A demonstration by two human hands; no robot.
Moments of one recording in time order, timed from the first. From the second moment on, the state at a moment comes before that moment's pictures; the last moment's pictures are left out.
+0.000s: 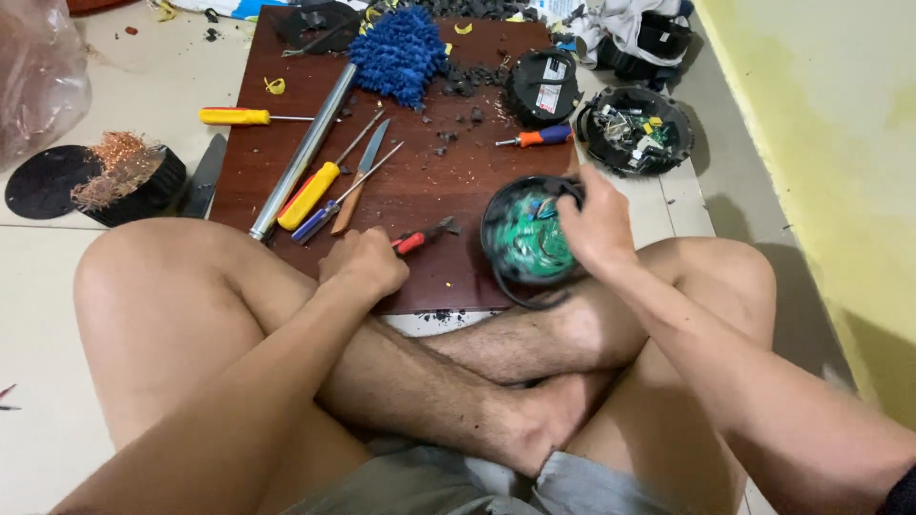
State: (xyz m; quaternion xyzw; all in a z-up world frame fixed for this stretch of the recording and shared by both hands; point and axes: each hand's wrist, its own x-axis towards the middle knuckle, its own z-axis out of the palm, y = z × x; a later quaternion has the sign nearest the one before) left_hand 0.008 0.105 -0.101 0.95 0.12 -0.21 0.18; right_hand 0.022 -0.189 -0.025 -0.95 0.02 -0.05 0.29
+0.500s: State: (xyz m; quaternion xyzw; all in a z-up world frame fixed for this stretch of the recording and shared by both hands) left_hand 0.006 -0.008 -0.080 0.88 0.04 -0.27 0.39; right_hand 0.025 -0.187 -0.009 -0.95 0.07 -0.04 0.29
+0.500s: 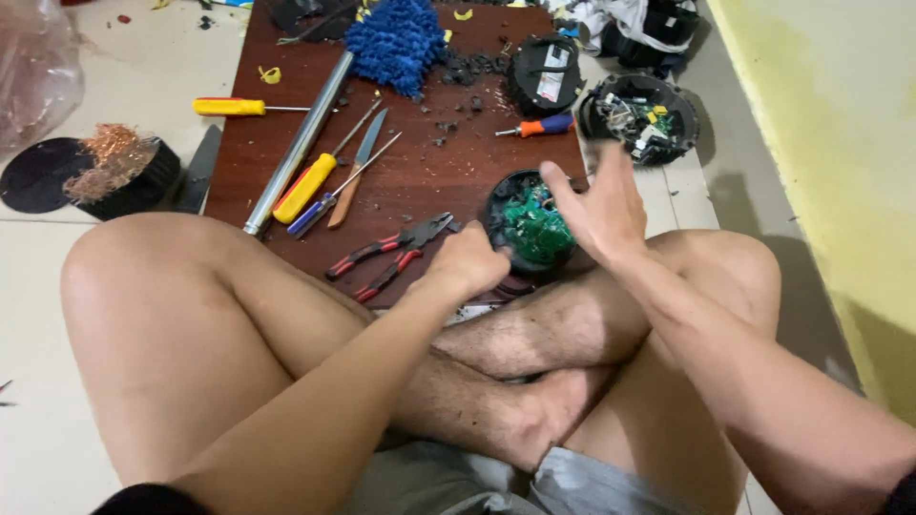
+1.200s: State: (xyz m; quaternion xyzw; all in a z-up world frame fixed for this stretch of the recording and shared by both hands) left_hand -0.052 0.010 -0.049 0.79 0.14 -0.18 0.57; right_hand 0.064 -0.146 -0.034 -0.99 0.00 0.08 0.14
